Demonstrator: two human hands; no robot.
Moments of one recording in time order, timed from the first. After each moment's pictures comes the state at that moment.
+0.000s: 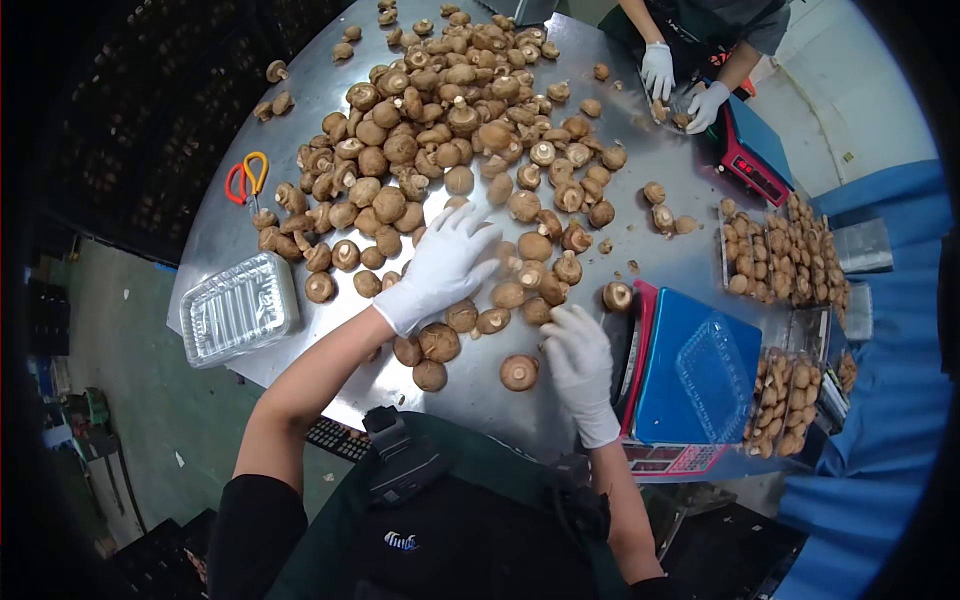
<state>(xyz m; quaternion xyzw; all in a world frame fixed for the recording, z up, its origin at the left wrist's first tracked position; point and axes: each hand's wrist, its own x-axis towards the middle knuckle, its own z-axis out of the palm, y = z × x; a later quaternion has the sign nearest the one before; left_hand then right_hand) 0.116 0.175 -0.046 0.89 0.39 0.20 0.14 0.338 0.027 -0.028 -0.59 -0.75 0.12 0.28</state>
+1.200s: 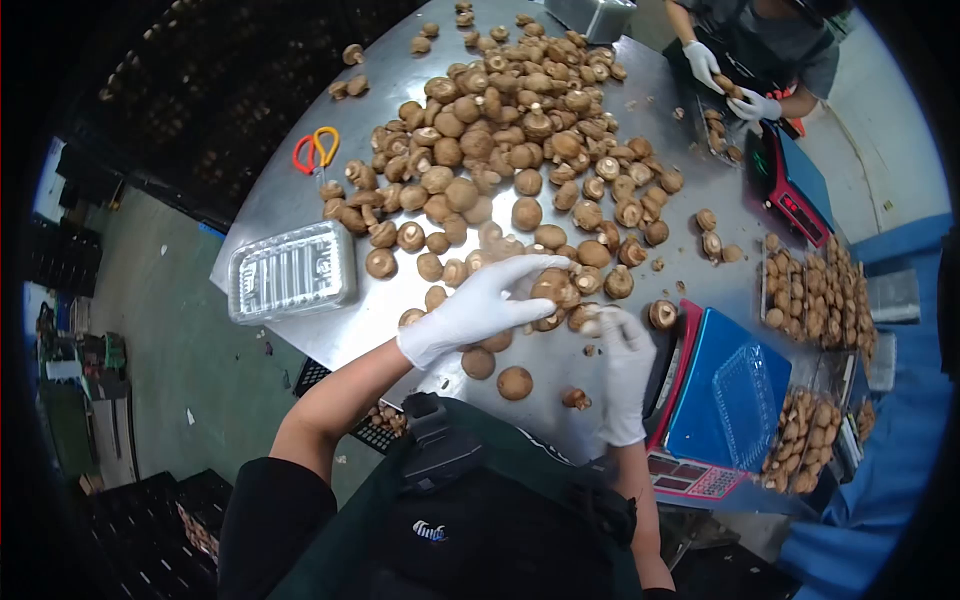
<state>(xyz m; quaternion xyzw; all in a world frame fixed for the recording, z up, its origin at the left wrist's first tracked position) 0.089 0.107 0.024 0.65 0.36 0.32 0.59 0.290 0.039 0.008 -0.57 -0.44 0.45 0.52</state>
